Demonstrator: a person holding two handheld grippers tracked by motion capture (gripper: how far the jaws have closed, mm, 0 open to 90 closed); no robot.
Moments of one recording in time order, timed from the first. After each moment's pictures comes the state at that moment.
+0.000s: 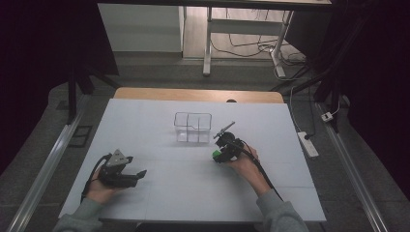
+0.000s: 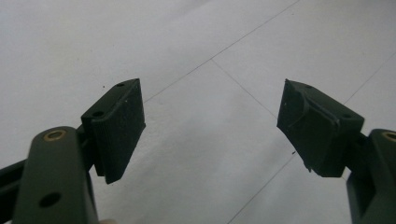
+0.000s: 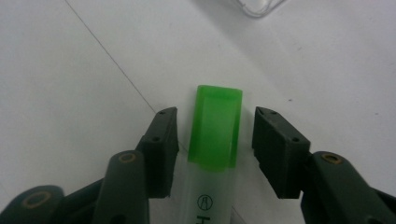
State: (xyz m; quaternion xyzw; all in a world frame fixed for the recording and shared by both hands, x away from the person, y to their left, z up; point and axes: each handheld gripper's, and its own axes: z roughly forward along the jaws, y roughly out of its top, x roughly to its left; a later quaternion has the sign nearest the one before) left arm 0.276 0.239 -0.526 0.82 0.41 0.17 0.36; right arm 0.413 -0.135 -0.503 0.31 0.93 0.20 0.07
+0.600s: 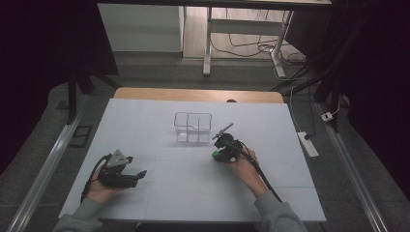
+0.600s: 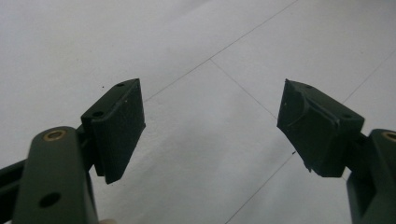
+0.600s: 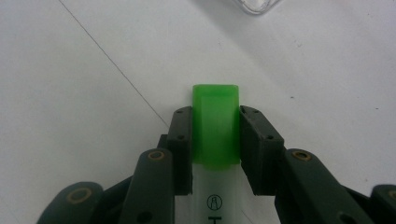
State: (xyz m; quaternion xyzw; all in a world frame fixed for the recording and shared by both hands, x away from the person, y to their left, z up) left arm 0.275 0.238 -0.526 0.82 0.41 0.17 0.36; right arm 0.408 -0.130 -0.504 0.32 0.92 0.19 0.09
